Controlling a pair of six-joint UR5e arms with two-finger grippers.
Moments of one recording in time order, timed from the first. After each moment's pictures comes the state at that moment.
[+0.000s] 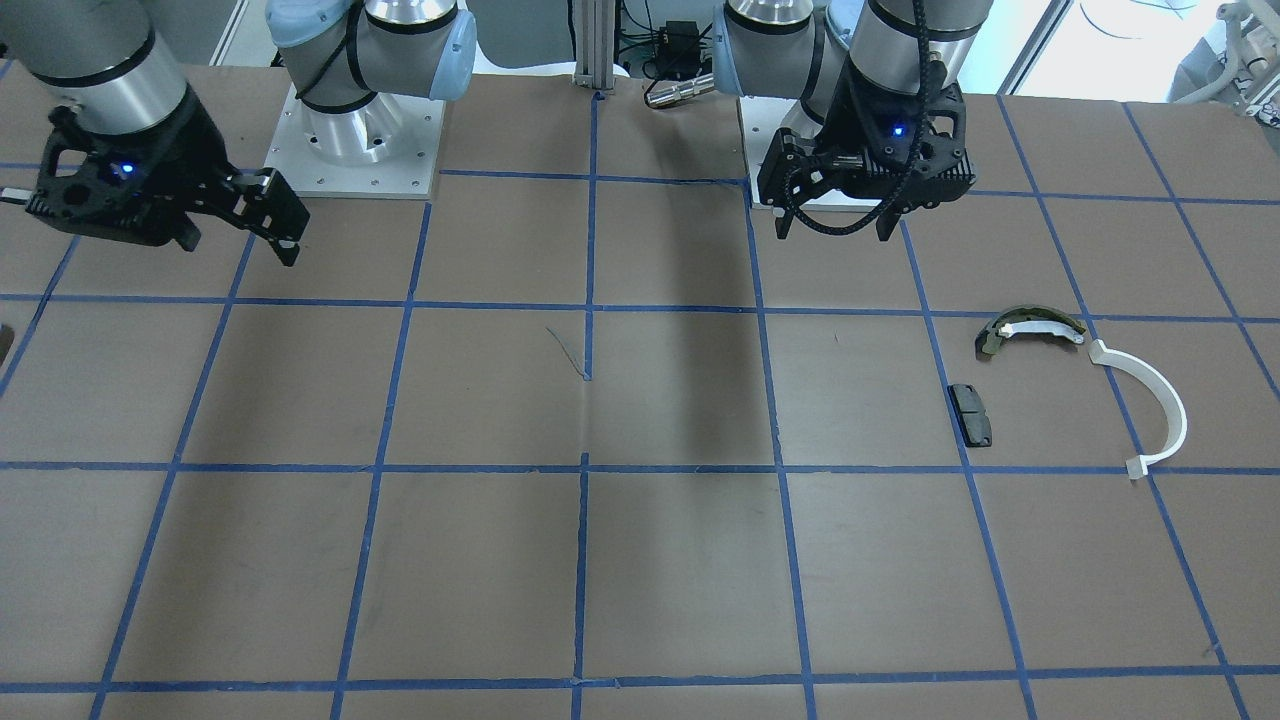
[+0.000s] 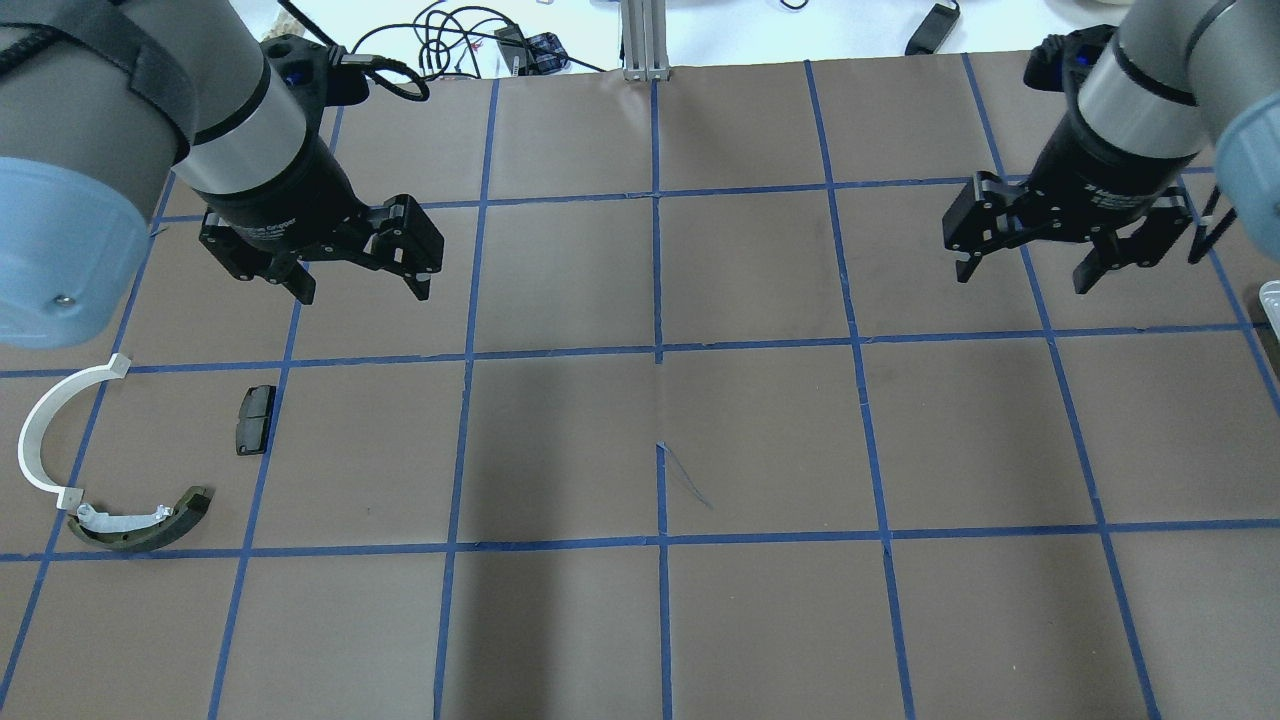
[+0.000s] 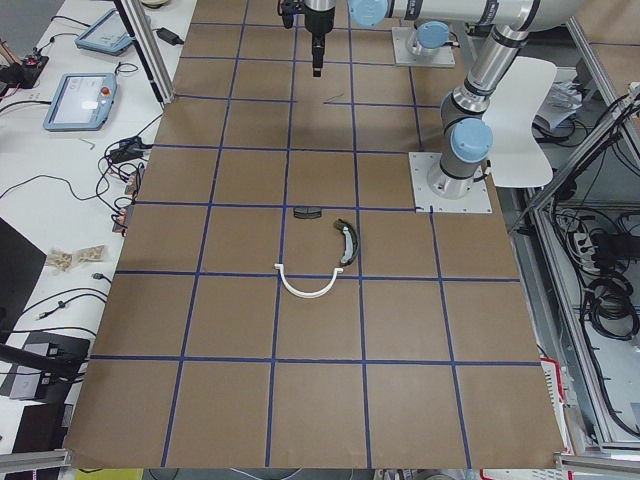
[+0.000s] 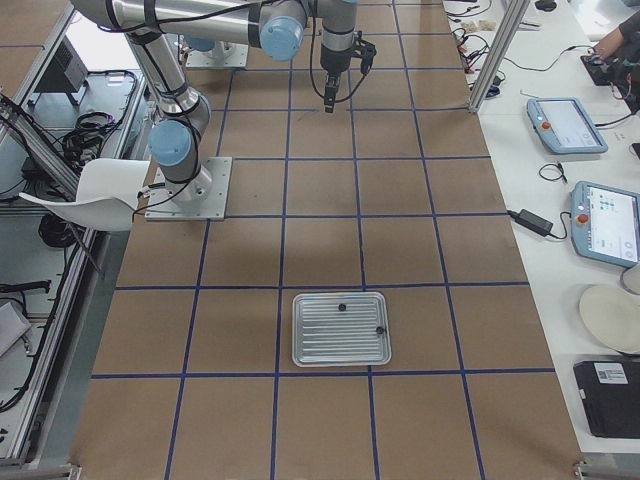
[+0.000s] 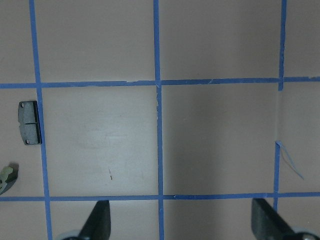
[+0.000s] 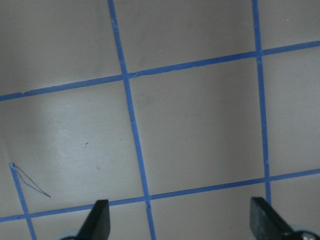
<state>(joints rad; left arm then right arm) -1.63 -1.49 -1.67 -1.54 1.58 -0.05 1.38 -1.64 1.72 -1.60 -1.57 -0.05</state>
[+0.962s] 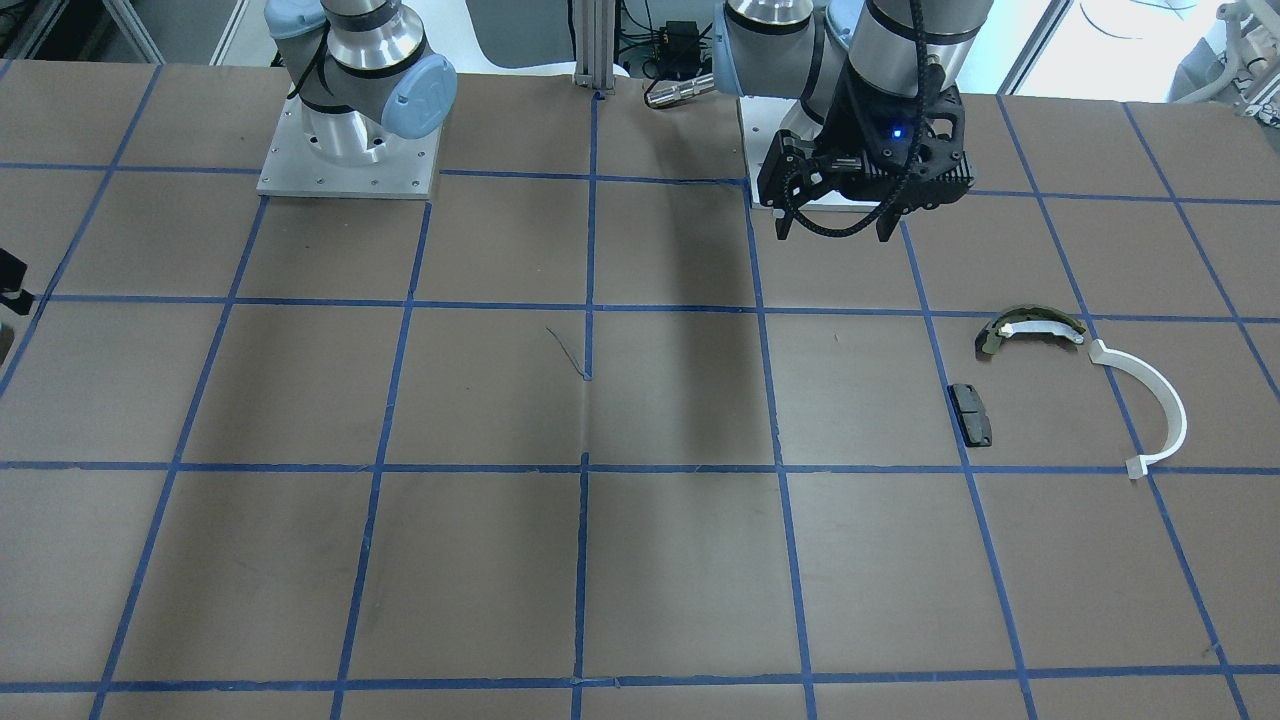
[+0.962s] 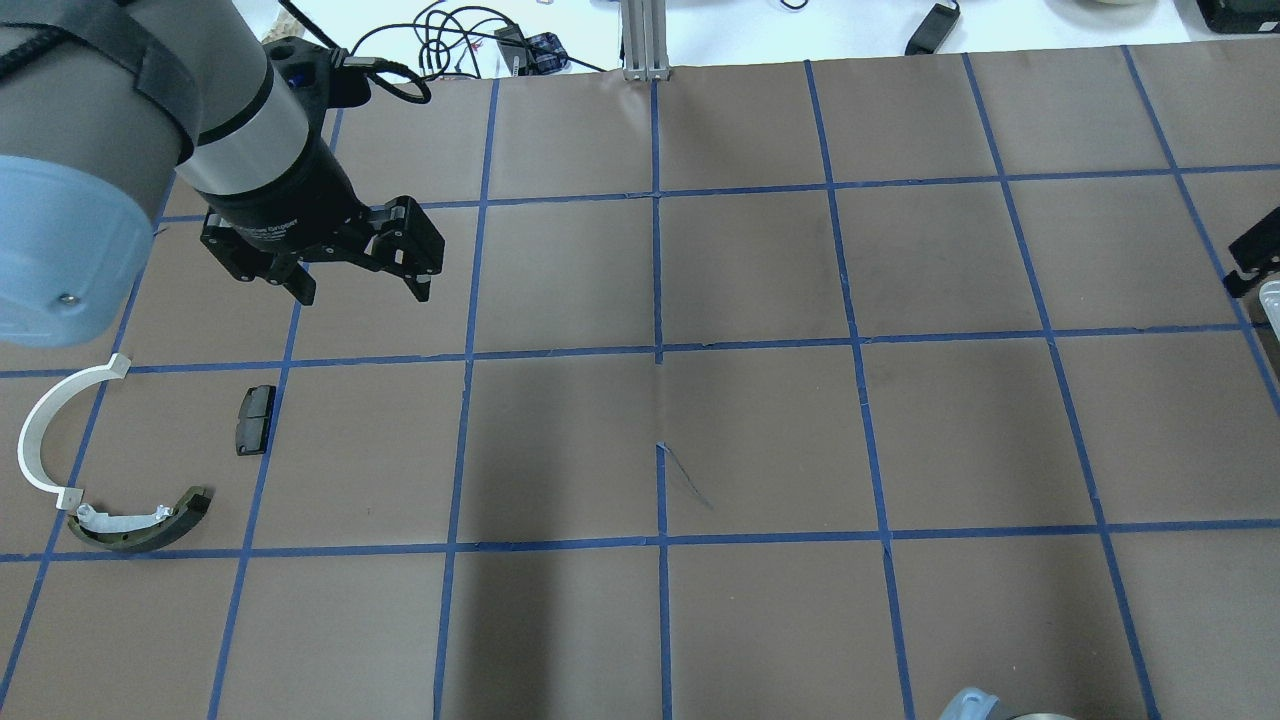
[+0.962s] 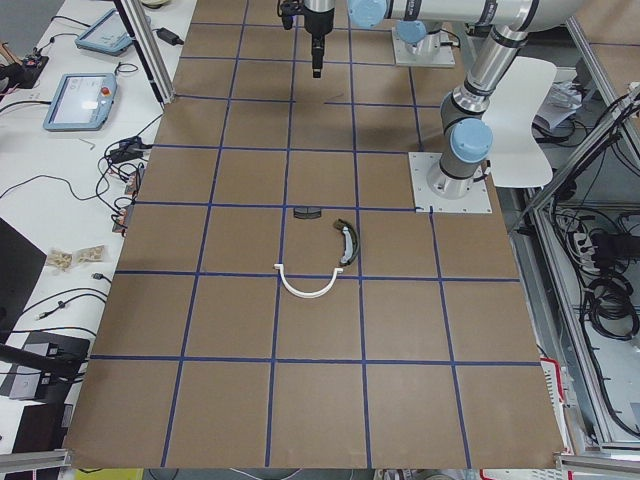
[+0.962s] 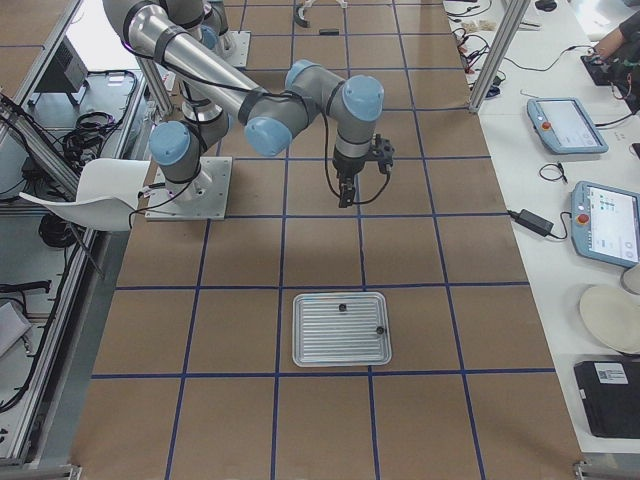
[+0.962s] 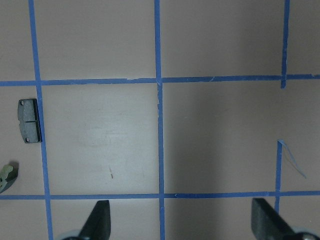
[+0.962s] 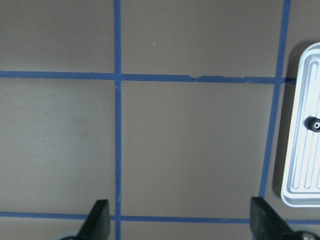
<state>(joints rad) -1.63 -1.49 -1.66 -1.54 1.59 -0.05 0.90 -1.44 1.71 -1.79 -1.61 -0.72</state>
